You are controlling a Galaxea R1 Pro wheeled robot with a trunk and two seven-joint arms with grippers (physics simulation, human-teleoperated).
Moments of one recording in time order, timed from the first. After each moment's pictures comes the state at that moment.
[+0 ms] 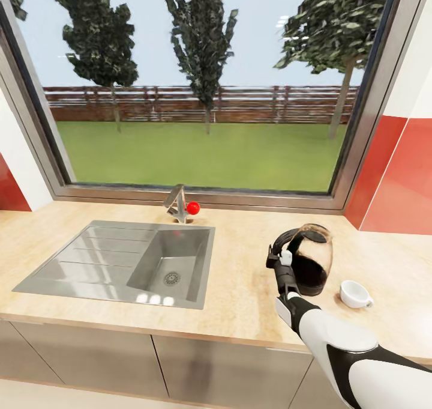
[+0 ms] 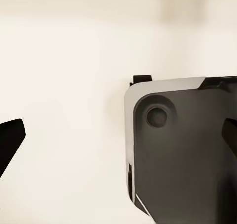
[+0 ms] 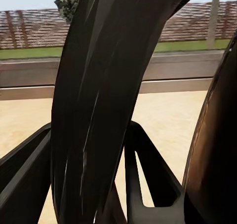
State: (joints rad) left arm -0.08 0.08 0.28 -0.20 -0.30 -0.08 -0.09; right arm -0.95 0.10 -1.38 -0.11 1.33 -0.77 -0.09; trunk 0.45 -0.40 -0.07
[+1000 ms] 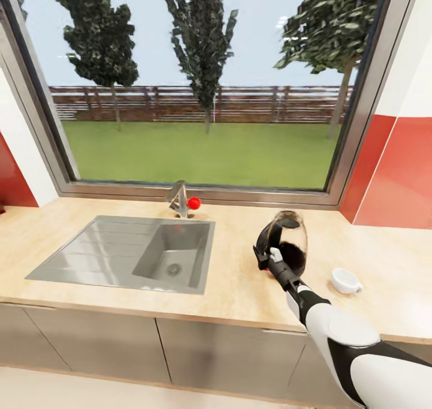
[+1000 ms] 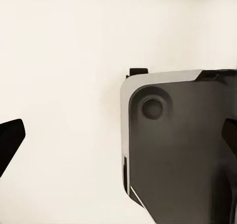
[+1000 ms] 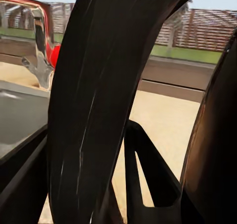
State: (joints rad) left arm -0.08 0.08 0.29 -0.18 -0.29 -0.08 -0.09; right arm -0.98 0.09 -1.37 -0.21 1.35 -0.74 0.43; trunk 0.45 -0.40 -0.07
